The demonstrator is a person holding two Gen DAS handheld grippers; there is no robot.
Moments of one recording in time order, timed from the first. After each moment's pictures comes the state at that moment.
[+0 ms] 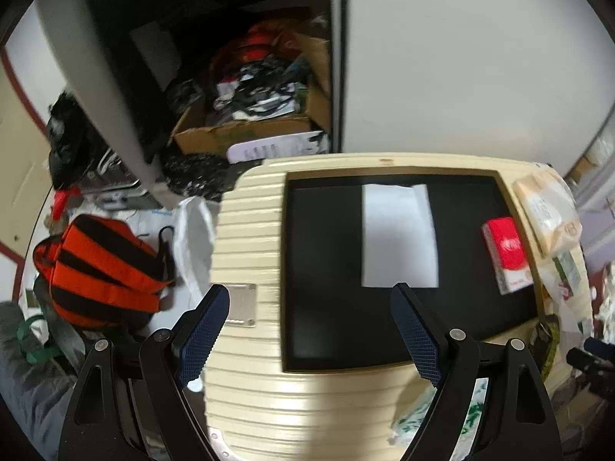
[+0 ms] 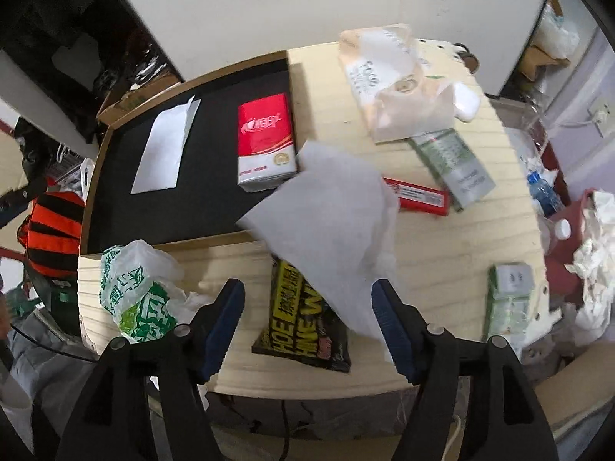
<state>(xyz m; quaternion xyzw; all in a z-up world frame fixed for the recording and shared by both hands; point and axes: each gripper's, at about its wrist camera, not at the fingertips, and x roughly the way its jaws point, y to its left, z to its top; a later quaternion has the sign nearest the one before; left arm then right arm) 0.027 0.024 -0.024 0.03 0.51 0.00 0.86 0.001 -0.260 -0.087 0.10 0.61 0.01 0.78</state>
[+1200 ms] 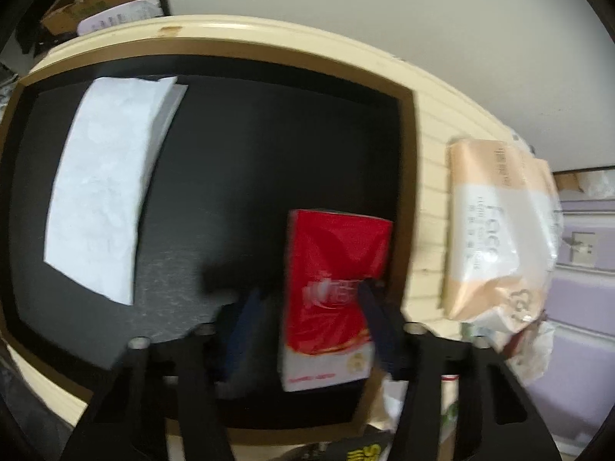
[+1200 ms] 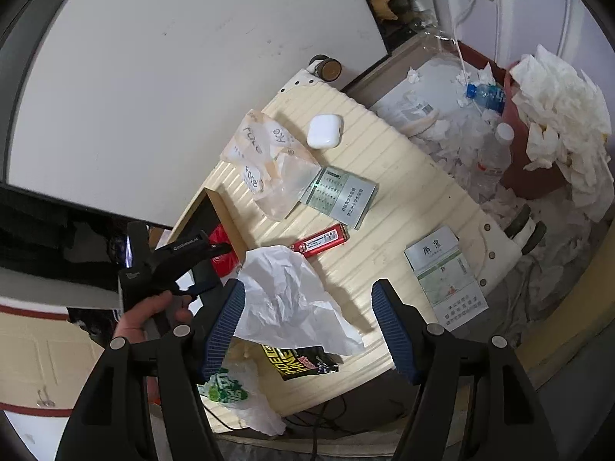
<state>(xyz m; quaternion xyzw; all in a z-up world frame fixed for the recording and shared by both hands) 0.132 -0.182 -0.147 -0.15 0.70 -0.05 0.70 -0.022 -0.392 -0.046 0.39 0.53 -0.09 0.75</state>
